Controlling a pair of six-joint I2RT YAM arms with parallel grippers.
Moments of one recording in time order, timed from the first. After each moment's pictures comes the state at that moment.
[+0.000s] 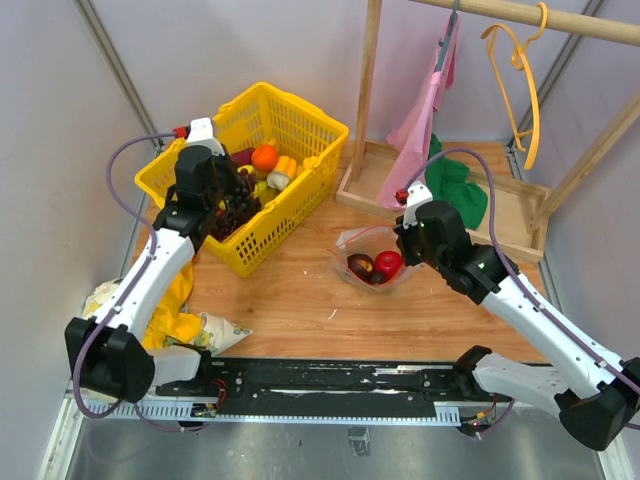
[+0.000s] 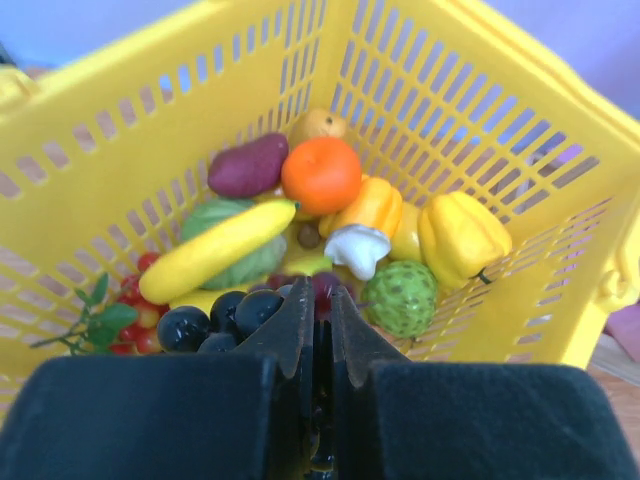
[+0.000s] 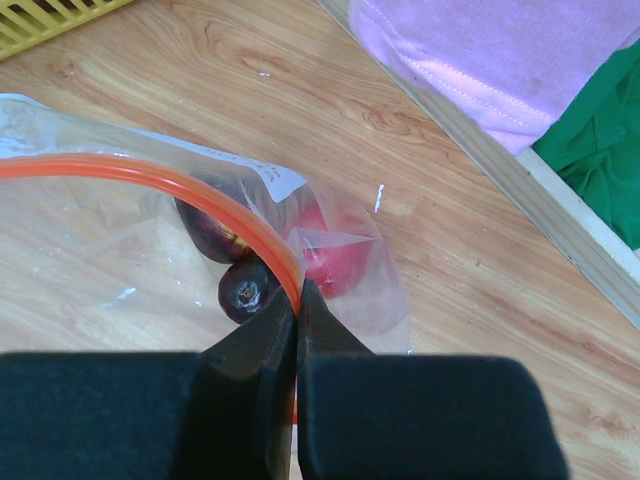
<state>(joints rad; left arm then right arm) -0.24 1.27 1.10 -0.08 -0.22 -0.29 0.66 1.00 0.99 -0.60 0.20 0.10</state>
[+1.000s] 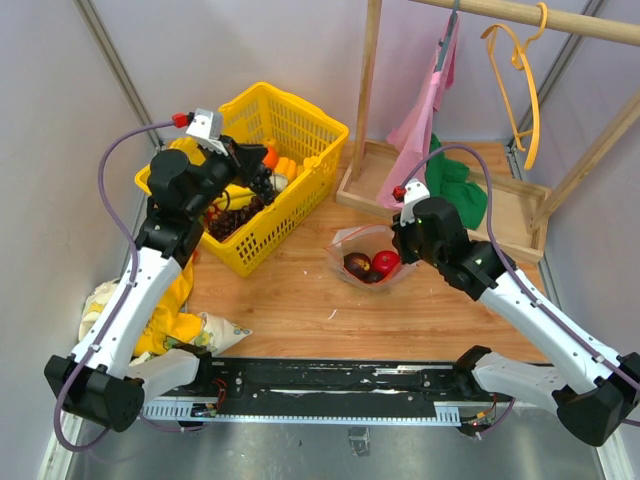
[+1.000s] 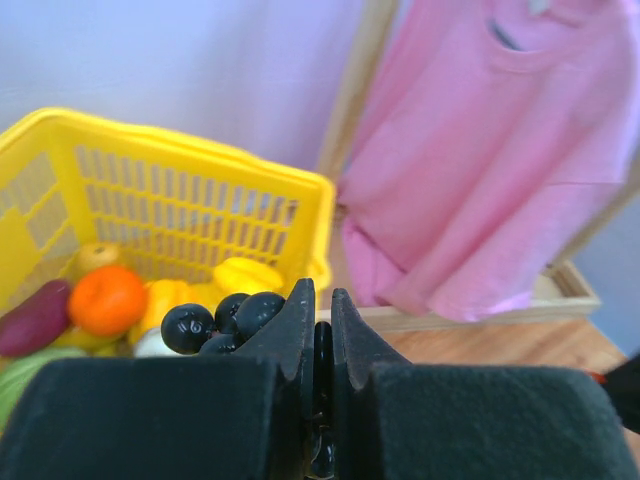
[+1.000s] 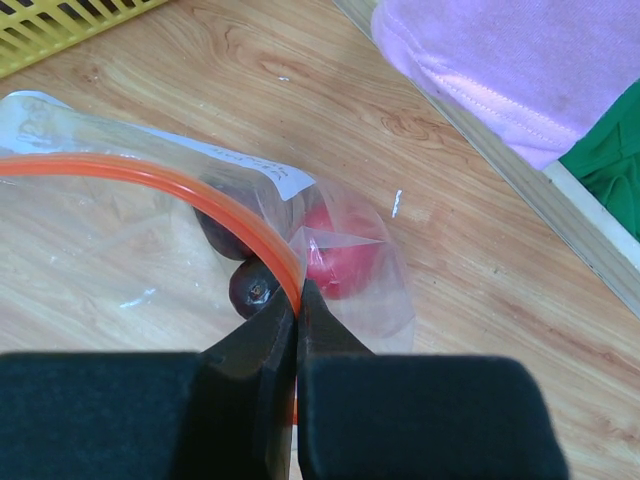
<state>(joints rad) -0.28 1.10 1.14 0.03 0.23 -0.25 0.66 1.03 1.01 -0.60 0.17 0.11</state>
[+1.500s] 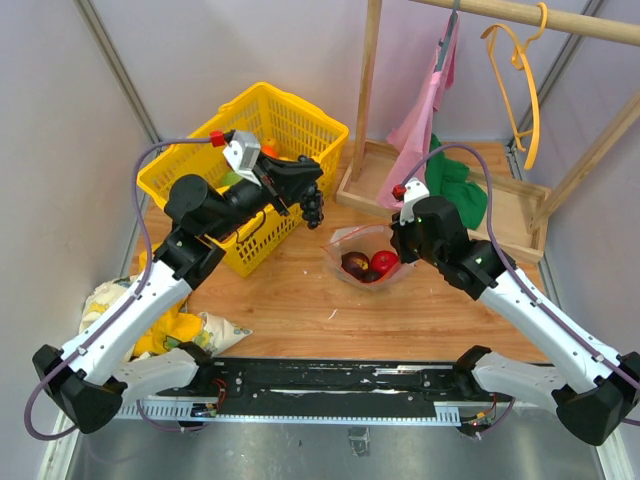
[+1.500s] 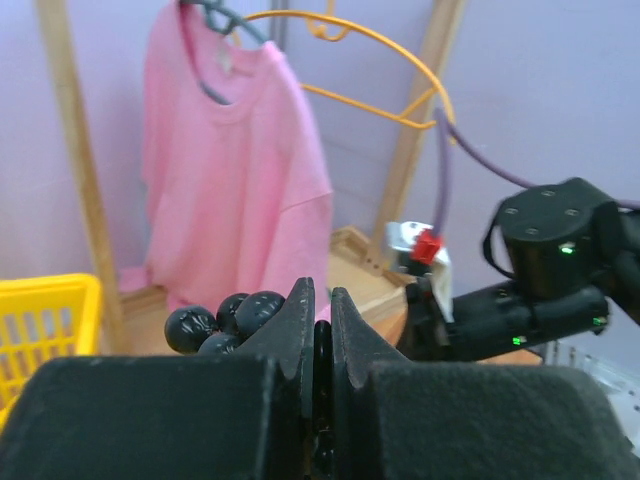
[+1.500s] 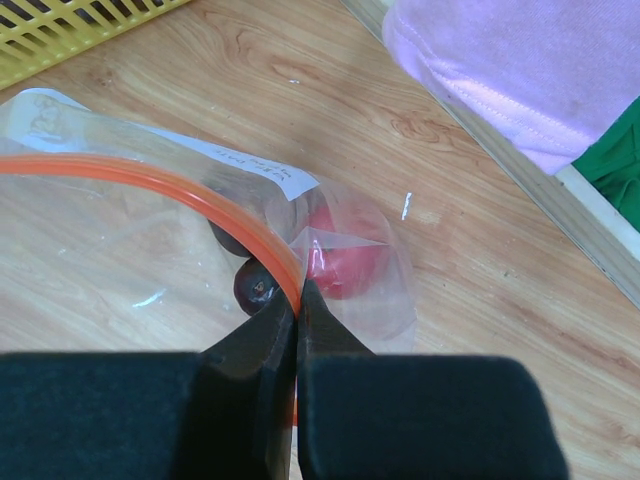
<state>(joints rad) -0.60 1.06 1.11 0.25 0.34 -0.25 0.66 1.03 1.02 -0.60 0.15 0.13</state>
